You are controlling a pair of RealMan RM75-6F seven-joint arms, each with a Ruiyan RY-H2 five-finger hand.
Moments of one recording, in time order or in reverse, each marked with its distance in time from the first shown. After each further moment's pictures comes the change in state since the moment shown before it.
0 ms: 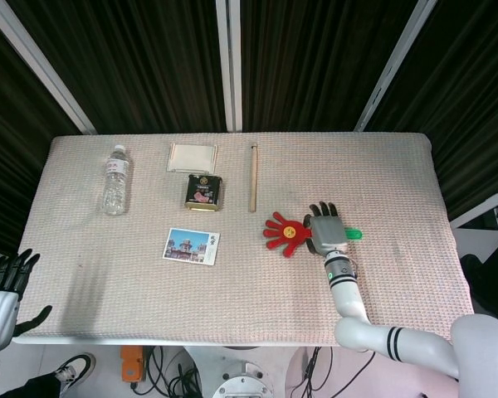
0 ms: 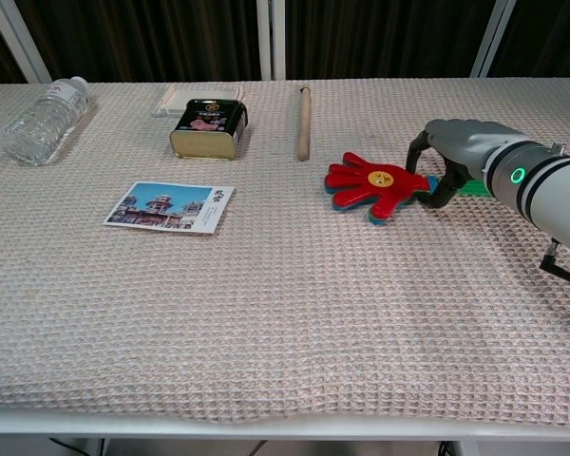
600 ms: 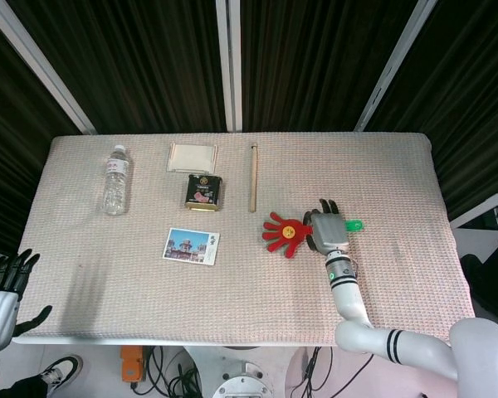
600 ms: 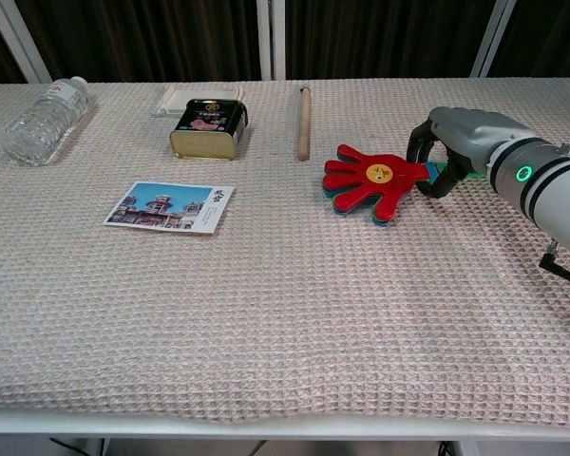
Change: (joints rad) left arm 0.001 -0.001 -0.001 0.002 0.000 -0.001 -0.006; right arm -0.035 -0.018 -0.002 0.033 -0.122 0.039 0.125
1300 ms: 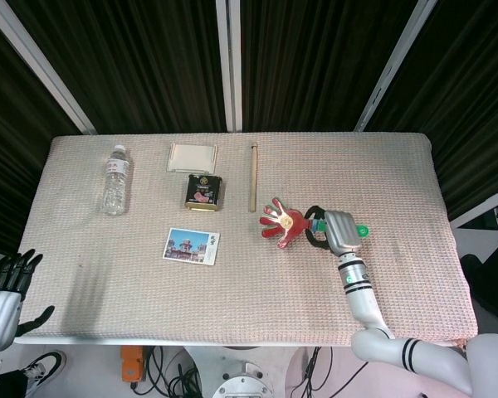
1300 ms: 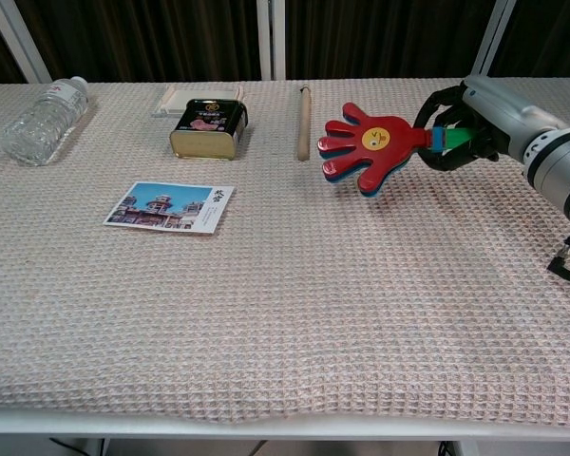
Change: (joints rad) left arm -0.003 -0.001 0.003 -0.007 0.007 -0.005 0.008; right arm -0.124 0.029 0.007 0.048 -0.330 0.021 0.504
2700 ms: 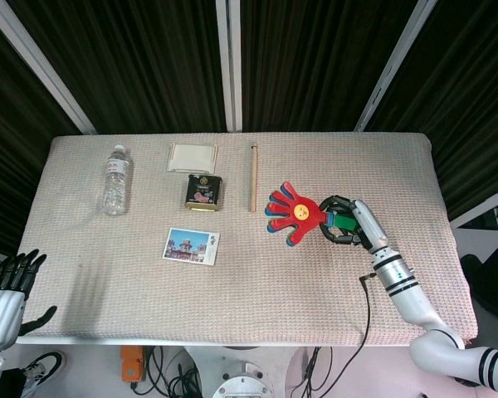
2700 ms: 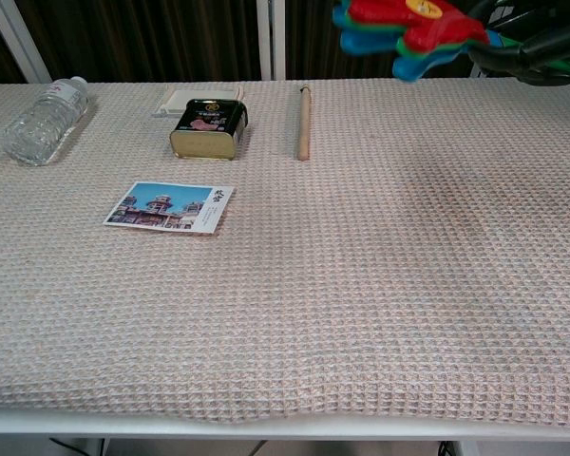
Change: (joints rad) left arm -0.007 -0.005 0.002 0.001 0.000 -0.013 0.005; right arm -0.100 0.424 0.069 -0.356 -0.175 -0.185 0.474
